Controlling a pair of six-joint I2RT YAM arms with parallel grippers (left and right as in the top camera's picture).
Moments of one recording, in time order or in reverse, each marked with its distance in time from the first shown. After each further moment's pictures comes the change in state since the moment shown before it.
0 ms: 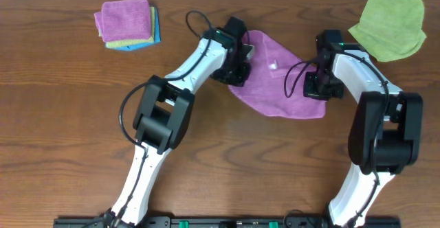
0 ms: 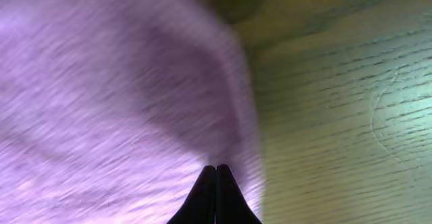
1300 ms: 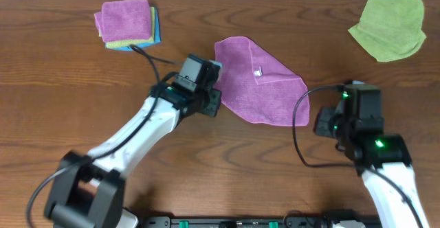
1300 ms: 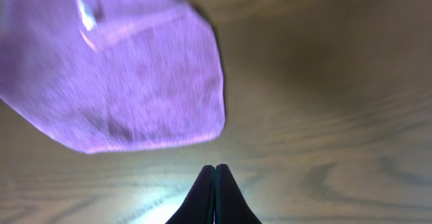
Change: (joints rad) left arm -0.004 -0.807 -0.965 0.532 -0.156 -0.095; right arm 0.071 -0.987 -0.584 0.135 -0.071 0.072
